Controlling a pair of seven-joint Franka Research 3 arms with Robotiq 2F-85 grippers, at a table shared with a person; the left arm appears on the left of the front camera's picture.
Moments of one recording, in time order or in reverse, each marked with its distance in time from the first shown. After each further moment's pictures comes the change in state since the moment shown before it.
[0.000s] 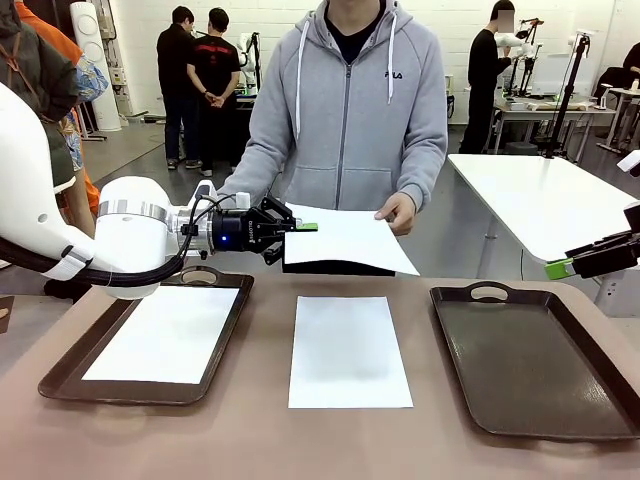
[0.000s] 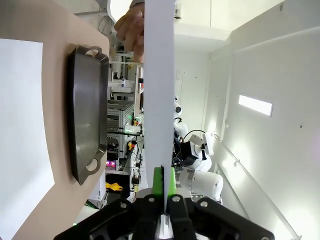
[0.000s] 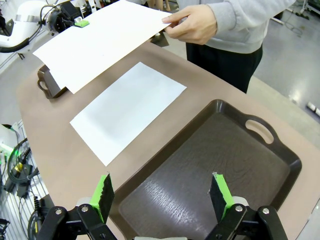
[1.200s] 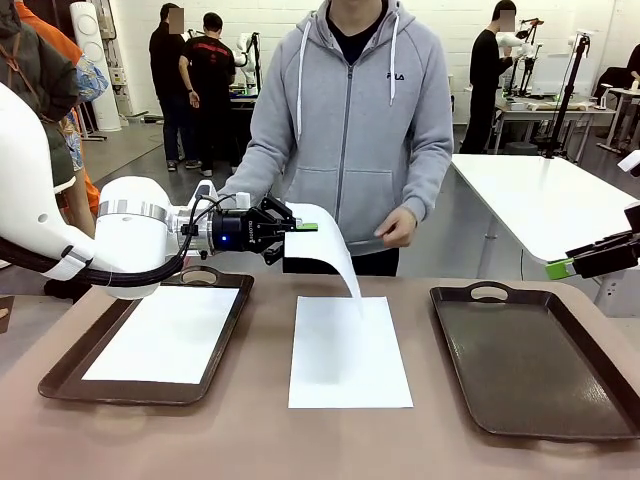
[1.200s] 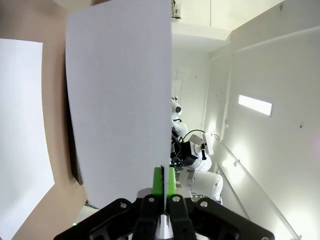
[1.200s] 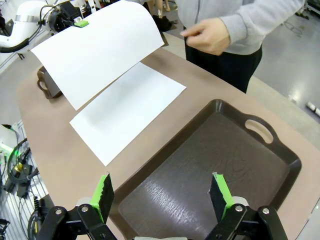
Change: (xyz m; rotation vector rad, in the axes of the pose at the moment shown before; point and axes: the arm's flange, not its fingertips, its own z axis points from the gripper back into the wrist) left arm 0.000 0.000 0.000 0.000 0.000 0.000; right arm 0.000 0.000 0.000 -0.001 0.000 -0.001
